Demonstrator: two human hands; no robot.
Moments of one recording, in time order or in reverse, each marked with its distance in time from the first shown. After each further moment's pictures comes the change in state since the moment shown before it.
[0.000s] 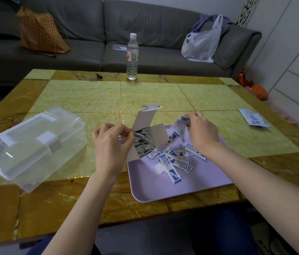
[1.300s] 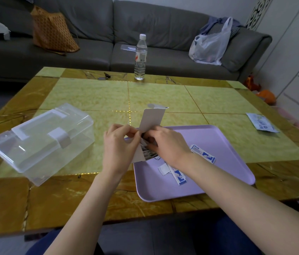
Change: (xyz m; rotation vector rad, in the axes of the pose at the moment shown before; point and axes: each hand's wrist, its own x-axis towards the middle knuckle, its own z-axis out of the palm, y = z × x) left_hand -0.003 0.012 -0.011 -0.162 0.022 -0.042; right_hand -0.031 -0.085 0.008 0.185 -0.125 -0.460
